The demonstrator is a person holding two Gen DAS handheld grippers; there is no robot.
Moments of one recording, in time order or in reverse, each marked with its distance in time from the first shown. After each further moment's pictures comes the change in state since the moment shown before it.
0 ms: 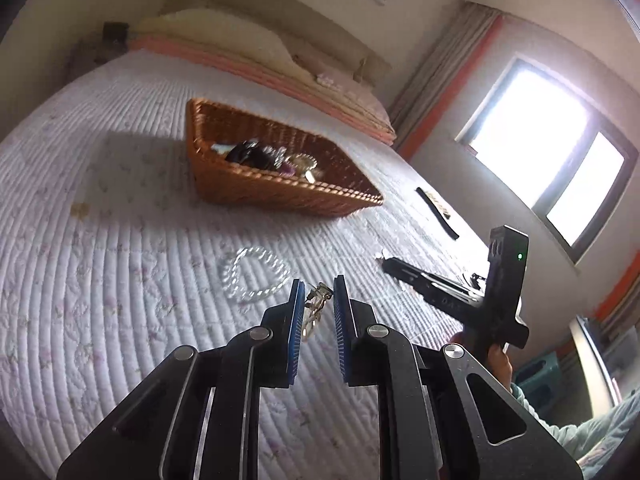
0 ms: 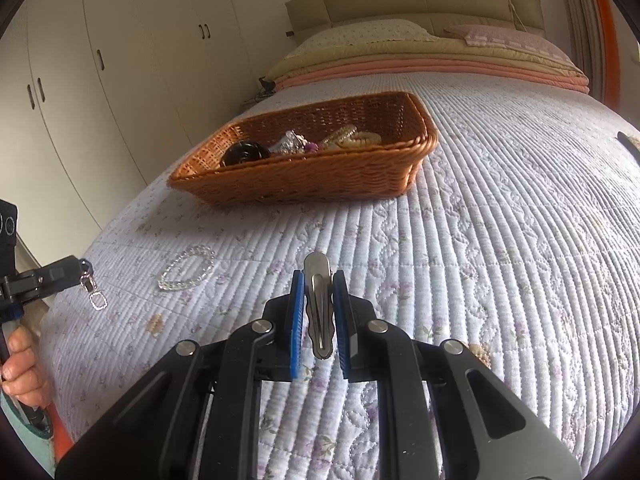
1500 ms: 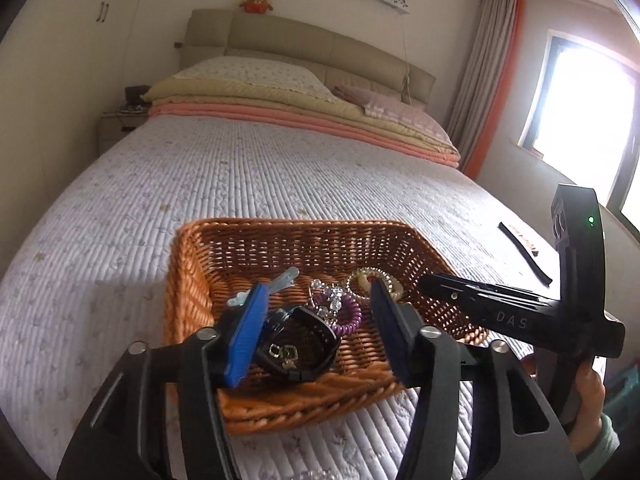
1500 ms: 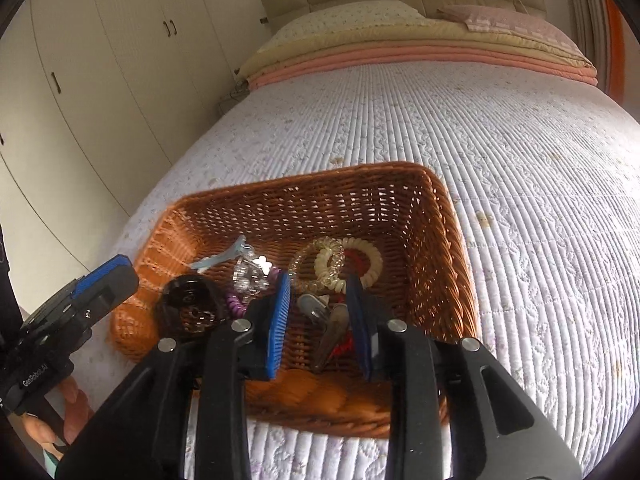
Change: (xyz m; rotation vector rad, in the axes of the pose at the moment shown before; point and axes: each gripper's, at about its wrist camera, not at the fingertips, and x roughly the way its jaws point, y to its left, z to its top) left arm 0.105 -0.003 0.126 0.128 -0.115 0.299; right arm 0.098 -0.026 0.149 0.073 0.076 -0.029
